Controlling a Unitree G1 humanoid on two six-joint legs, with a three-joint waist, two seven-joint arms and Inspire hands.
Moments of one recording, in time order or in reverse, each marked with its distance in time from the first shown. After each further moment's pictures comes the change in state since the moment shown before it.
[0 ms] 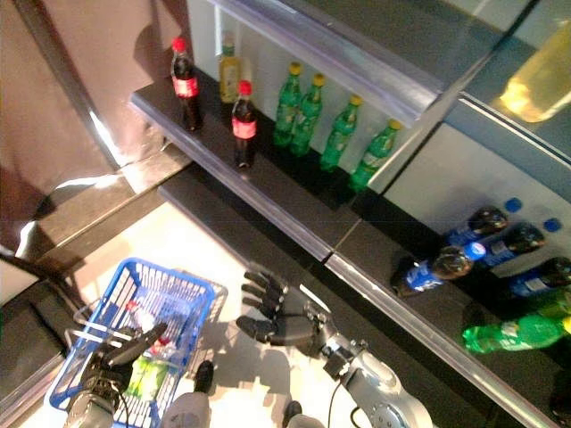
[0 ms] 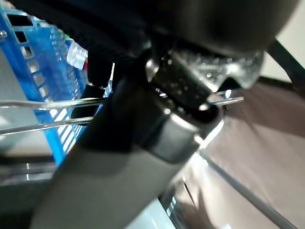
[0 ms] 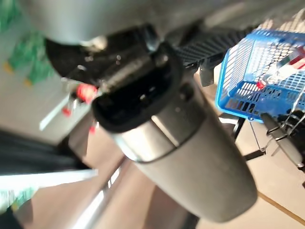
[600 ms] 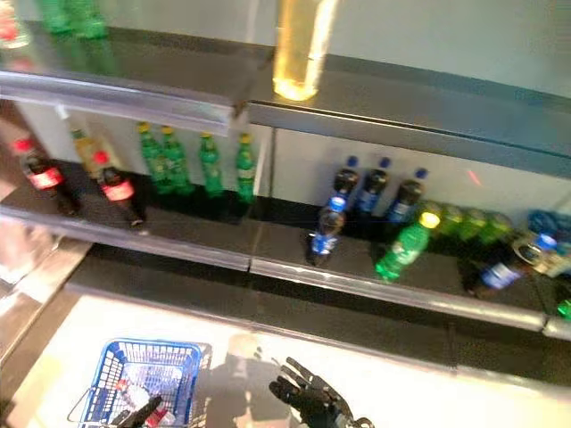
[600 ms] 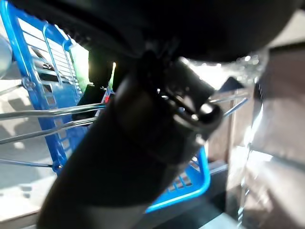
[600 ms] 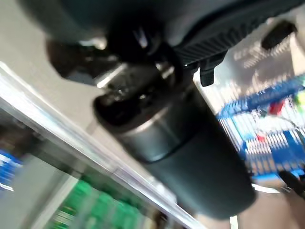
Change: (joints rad) left arm -0.033 -0.110 -0.016 0.402 -0.040 -0.082 0.089; right arm 0.091 0.103 -0.037 0.479 -0.048 -0.053 -0.068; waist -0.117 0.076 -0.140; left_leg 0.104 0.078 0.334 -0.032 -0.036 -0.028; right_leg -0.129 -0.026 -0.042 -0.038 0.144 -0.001
